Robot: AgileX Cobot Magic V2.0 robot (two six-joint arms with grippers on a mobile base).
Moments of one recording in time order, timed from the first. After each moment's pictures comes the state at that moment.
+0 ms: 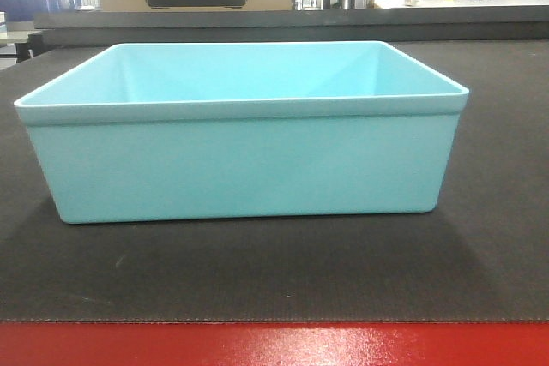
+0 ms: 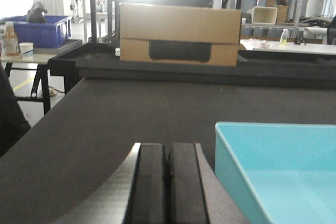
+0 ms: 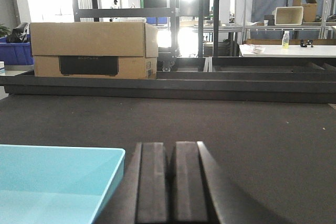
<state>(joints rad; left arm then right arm) 0.00 0.10 -0.27 0.05 0.20 -0.07 0.03 0.35 -0.41 -0.03 0.06 0.10</state>
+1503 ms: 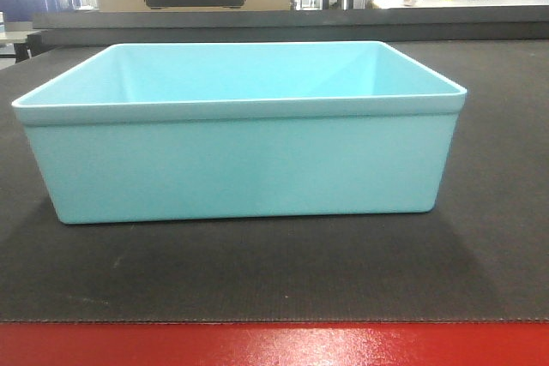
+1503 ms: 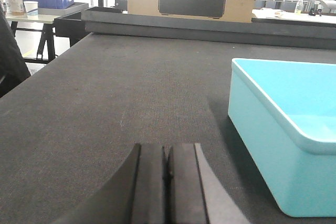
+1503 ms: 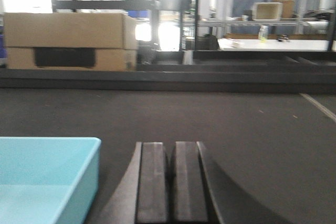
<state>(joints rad) 0.01 0.01 0.00 0.02 0.10 -0.05 -0.06 0.30 -0.36 -0.05 0.09 0.10</state>
